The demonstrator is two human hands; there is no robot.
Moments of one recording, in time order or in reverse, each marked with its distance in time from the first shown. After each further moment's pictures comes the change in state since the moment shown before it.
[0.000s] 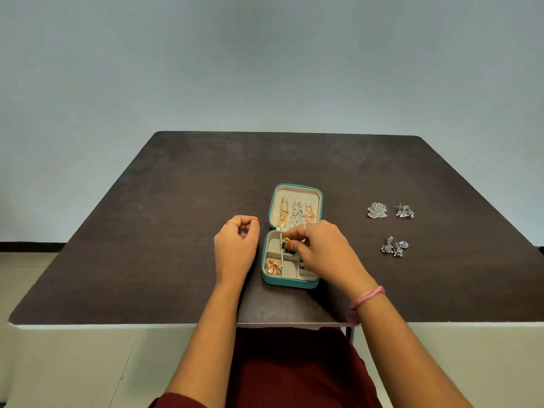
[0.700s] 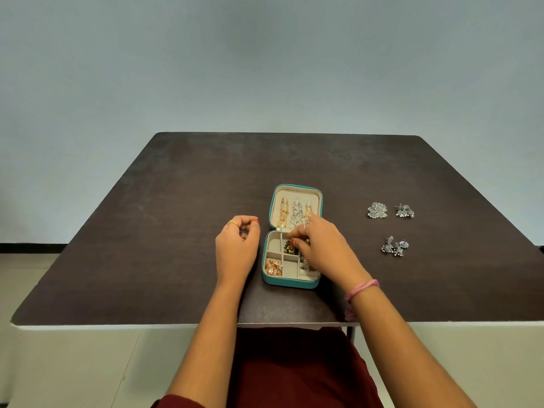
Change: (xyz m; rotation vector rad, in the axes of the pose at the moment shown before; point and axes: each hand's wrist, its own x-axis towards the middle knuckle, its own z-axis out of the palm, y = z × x) left_hand -0.001 -0.001 0.000 0.004 0.000 0.016; right_hand 0.008 0.004 0.001 -0.066 -0.011 0.021
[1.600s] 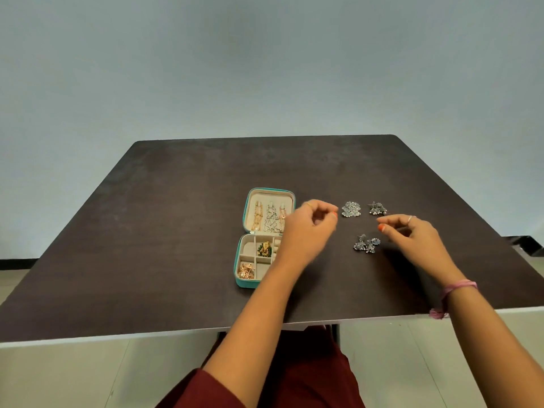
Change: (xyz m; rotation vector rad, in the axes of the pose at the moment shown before) left_hand -0.042 0.090 0.101 -0.211 -0.453 0.155; right_hand -0.051 0.176 -0.065 0.353 0.331 0.256
